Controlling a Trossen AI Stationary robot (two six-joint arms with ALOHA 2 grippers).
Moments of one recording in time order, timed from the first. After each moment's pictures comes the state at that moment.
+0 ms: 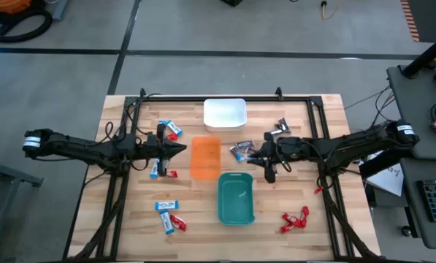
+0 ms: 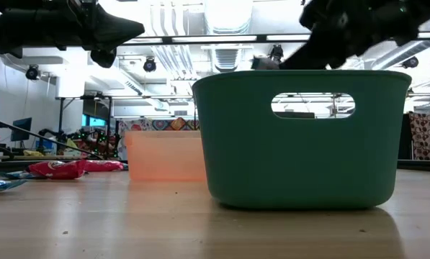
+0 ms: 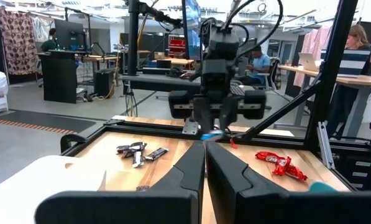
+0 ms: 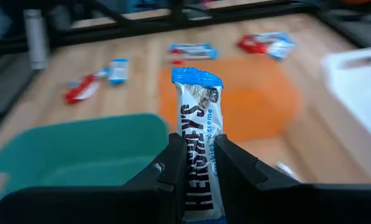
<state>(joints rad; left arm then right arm) -0.02 0.77 0.26 0.60 -0.12 -0.06 0.05 1.15 0.55 0.21 0.00 0.15</state>
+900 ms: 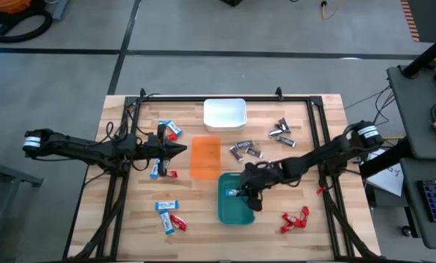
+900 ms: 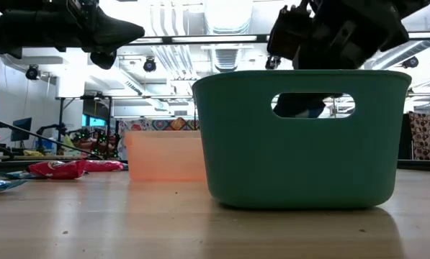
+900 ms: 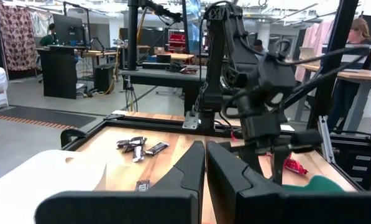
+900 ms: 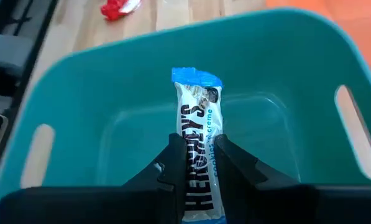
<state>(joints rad) -0.02 0.77 0.26 0.58 -0.12 -0.06 0.27 1.62 0.78 0.14 -0.01 0.39</state>
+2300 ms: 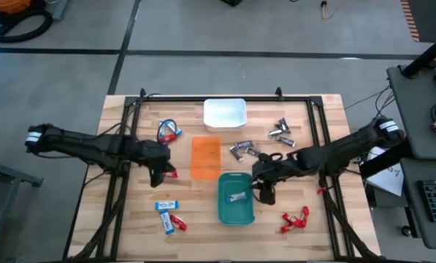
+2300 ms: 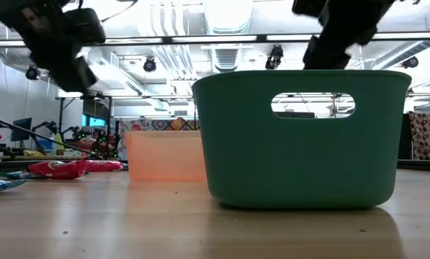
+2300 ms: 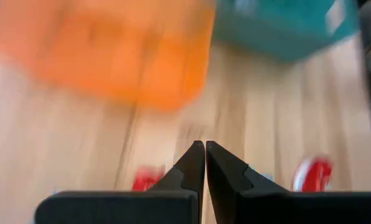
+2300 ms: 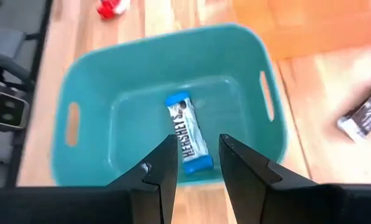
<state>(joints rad) -0.10 0.87 0.62 -0.61 0.05 -0.37 0.28 1.34 0.88 -0.33 0.03 0.41</state>
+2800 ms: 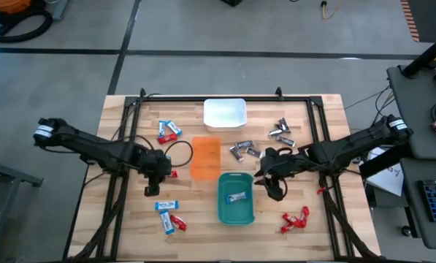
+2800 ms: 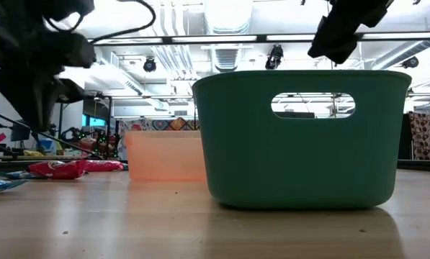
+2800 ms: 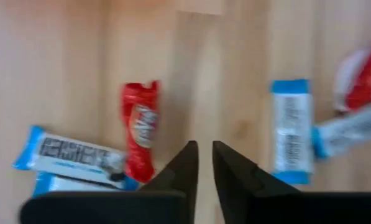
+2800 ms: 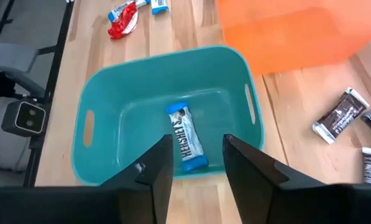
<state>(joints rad) -0.22 1.08 0.65 -0.78 0.03 -0.31 0.28 1.21 0.88 -0.40 0.06 0.40</state>
